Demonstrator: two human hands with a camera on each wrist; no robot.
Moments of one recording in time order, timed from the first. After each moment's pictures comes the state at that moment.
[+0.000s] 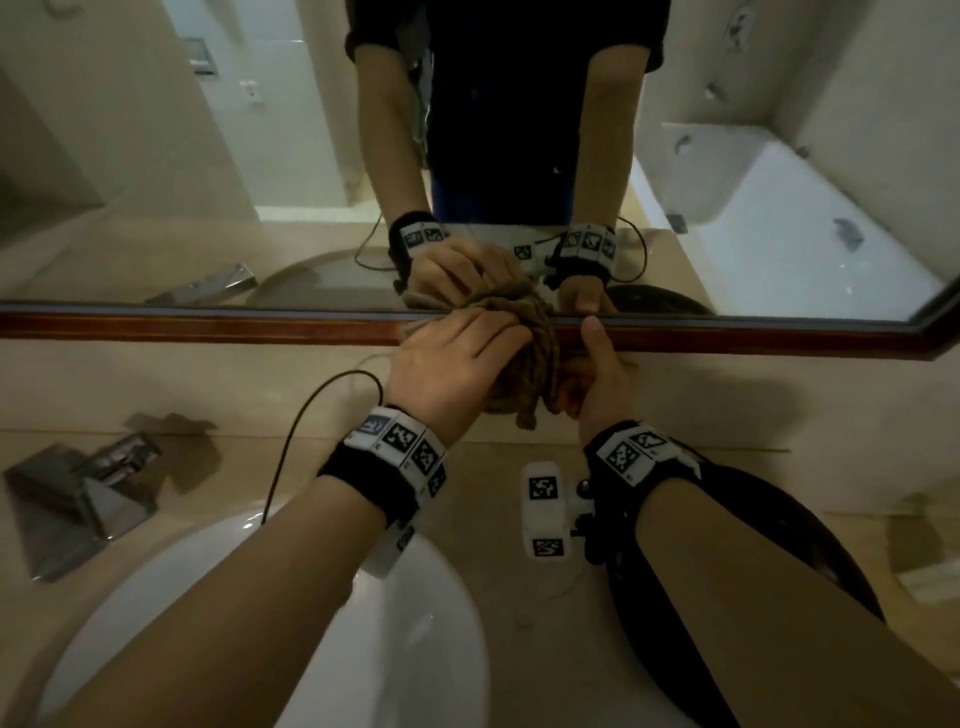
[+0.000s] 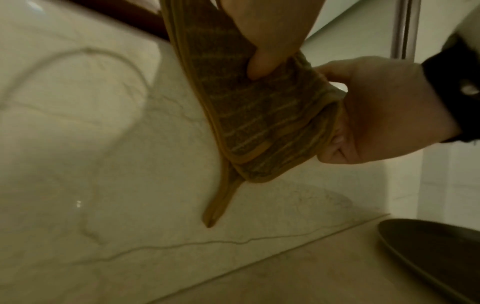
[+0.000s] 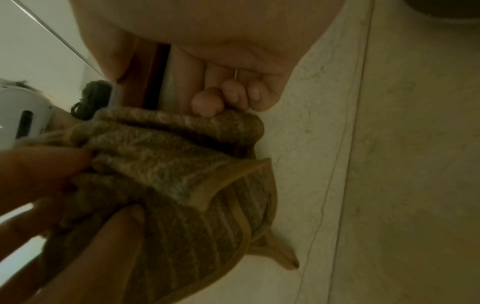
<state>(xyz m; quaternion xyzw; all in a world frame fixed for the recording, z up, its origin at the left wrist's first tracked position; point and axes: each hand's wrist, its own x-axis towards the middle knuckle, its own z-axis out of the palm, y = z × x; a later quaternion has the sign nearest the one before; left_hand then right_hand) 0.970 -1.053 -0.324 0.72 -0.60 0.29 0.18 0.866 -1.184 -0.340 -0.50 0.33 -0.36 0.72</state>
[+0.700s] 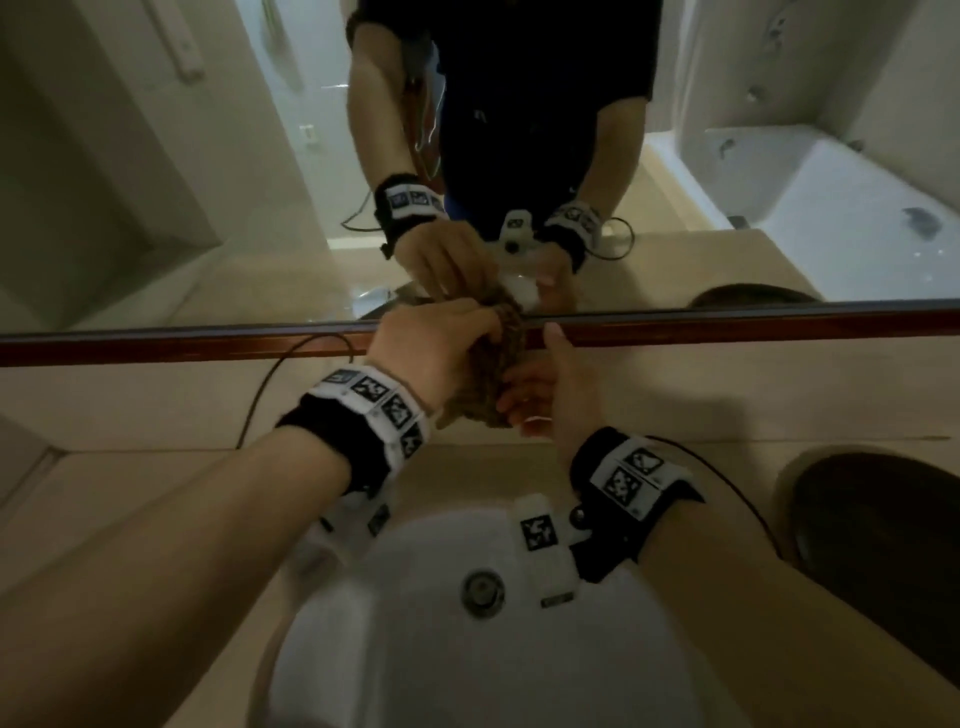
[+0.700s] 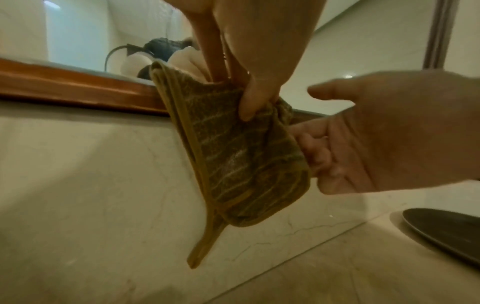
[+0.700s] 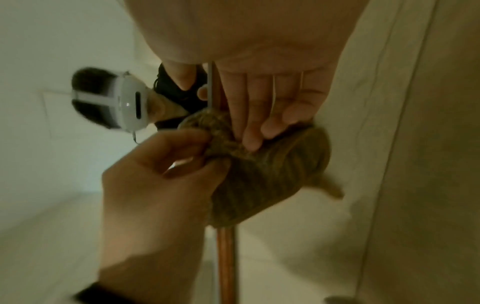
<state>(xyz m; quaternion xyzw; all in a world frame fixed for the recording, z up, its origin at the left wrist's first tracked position) 1.082 -0.894 -0.265 0.77 -0.60 0.16 0.10 0.977 -1.006 -0.325 -0.54 0.33 -0.17 0.75</state>
